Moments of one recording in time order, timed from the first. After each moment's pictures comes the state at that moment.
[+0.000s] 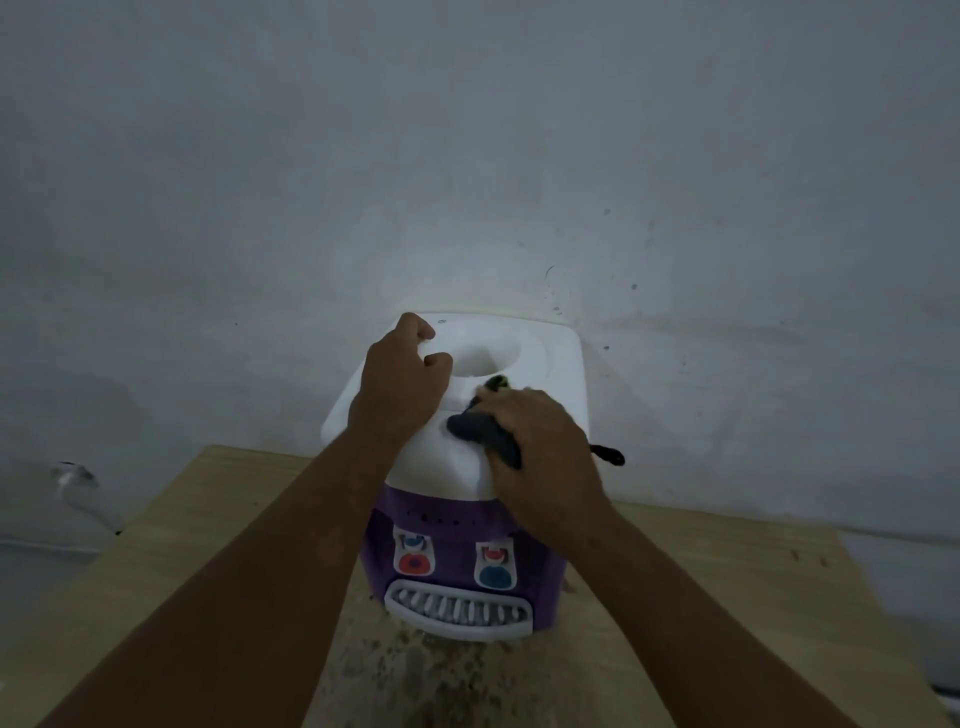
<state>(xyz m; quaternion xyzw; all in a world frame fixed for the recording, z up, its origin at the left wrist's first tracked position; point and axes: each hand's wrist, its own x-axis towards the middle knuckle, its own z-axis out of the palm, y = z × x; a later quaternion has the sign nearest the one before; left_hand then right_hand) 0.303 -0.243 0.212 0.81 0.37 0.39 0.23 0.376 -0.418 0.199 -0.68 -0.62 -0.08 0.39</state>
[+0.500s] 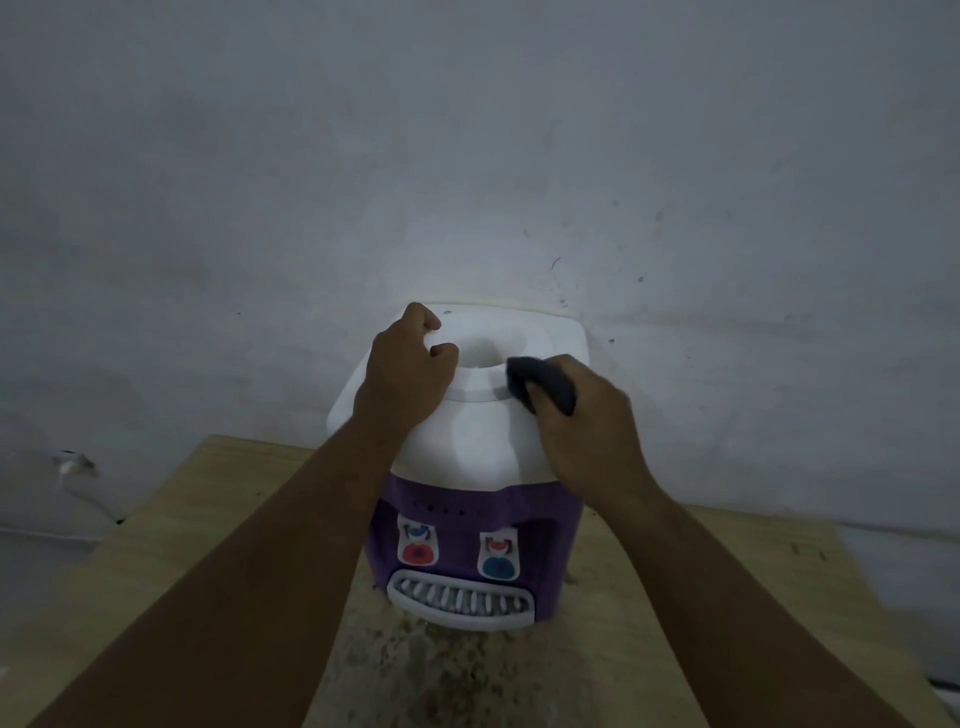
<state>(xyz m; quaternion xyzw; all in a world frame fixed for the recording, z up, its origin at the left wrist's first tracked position) 0.302 -0.245 0.213 0.82 0.37 0.39 0.22 0.389 -0.429 0.220 -0.75 -0.47 -0.02 0.47</state>
